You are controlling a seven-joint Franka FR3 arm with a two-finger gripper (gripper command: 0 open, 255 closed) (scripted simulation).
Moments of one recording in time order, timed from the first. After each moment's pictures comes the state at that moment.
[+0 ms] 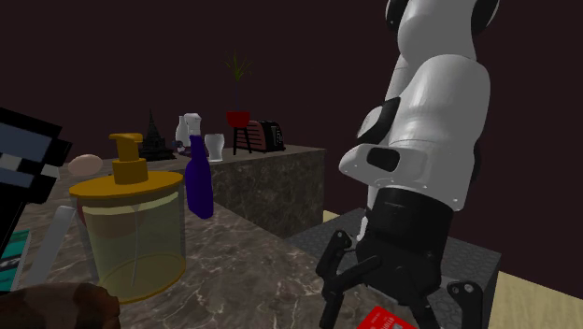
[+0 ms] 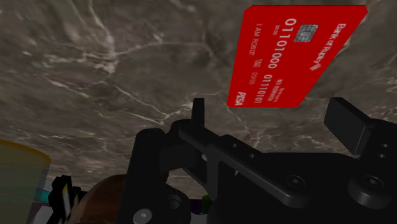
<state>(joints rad) -0.82 -0.24 1.27 -2.66 -0.46 3.13 0.88</state>
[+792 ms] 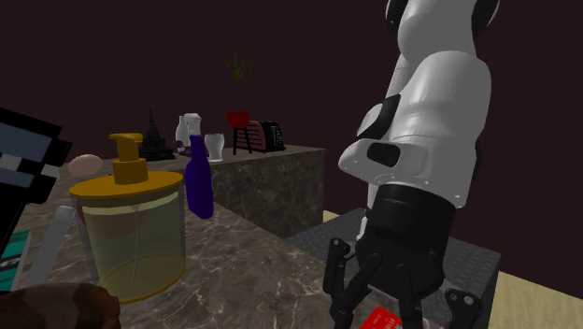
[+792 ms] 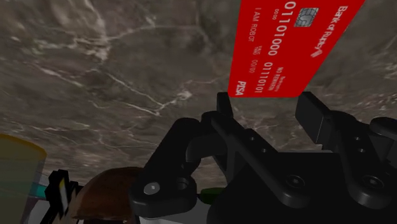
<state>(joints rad) -0.84 -0.24 1.28 -2.65 -0.46 3.14 0.89</state>
